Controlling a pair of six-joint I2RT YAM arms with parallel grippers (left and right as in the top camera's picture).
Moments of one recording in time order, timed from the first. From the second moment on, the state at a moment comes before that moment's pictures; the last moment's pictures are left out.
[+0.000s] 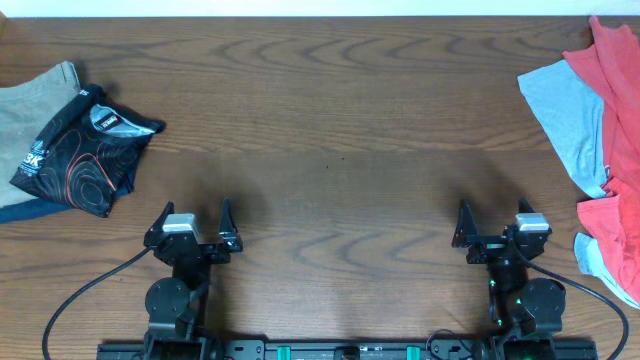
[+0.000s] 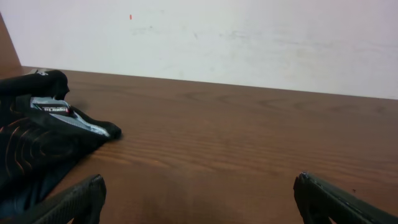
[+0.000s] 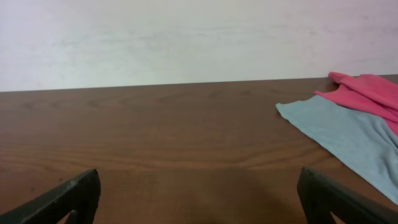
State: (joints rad) left arm -0.08 0.01 0.02 -0.11 -0.08 -0.12; right arm 0.05 0.01 0.01 -0.07 -0.01 0.09
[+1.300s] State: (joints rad) left arm -0.08 0.08 0.11 -0.31 -0.08 -0.15; right arm 0.05 0.14 0.07 -0.20 -0.01 0.09
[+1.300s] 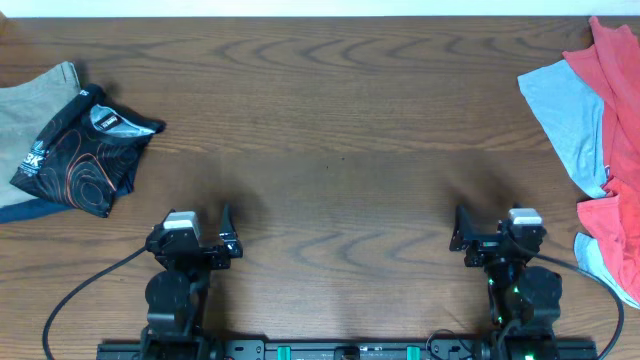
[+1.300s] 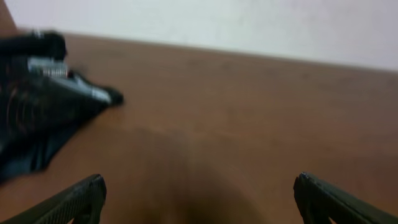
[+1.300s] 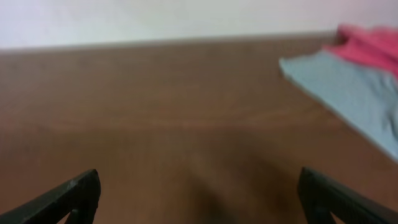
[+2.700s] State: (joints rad) left arm -0.08 0.90 0.82 -0.92 -0.04 -0.15; right arm -0.25 1.32 0.86 -0.58 0.38 0.39
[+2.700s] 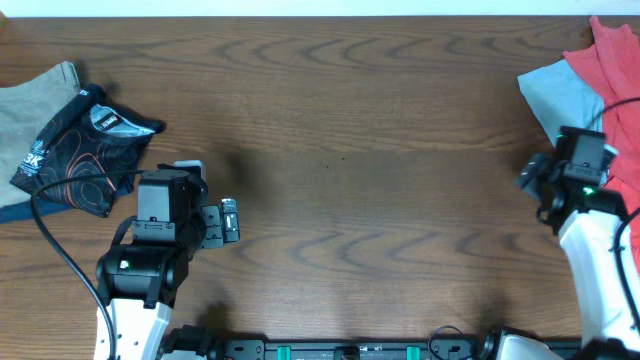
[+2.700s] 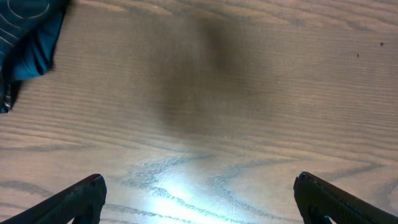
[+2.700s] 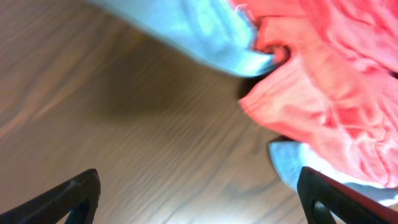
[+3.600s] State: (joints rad) left arm -0.08 0.90 0.82 -0.92 -0.04 -0.15; right arm -0.65 1.62 0.86 -0.33 0.29 0.51
